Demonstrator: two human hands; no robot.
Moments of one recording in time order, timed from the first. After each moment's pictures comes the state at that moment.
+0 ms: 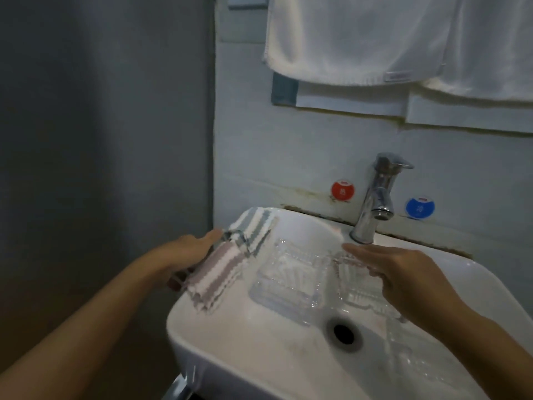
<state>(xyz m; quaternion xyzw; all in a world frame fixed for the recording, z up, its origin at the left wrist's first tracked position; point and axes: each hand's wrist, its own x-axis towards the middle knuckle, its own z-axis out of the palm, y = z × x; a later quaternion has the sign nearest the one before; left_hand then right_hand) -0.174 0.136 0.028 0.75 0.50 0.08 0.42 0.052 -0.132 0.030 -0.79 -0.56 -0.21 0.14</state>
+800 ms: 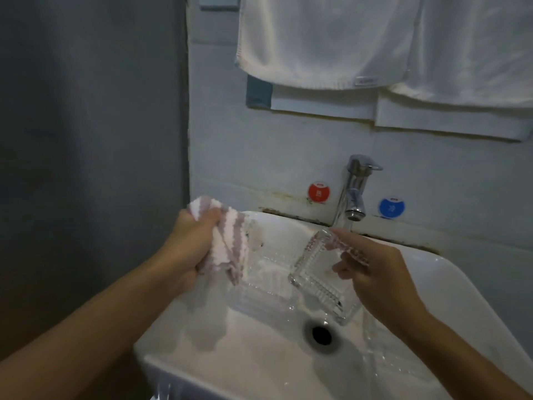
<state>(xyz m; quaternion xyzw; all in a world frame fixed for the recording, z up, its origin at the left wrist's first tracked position) -0.138 0.082 0.054 0.57 0.33 0.38 0.65 0.031 -0.128 0.033 -0.77 -0.46 -0.09 0.44</state>
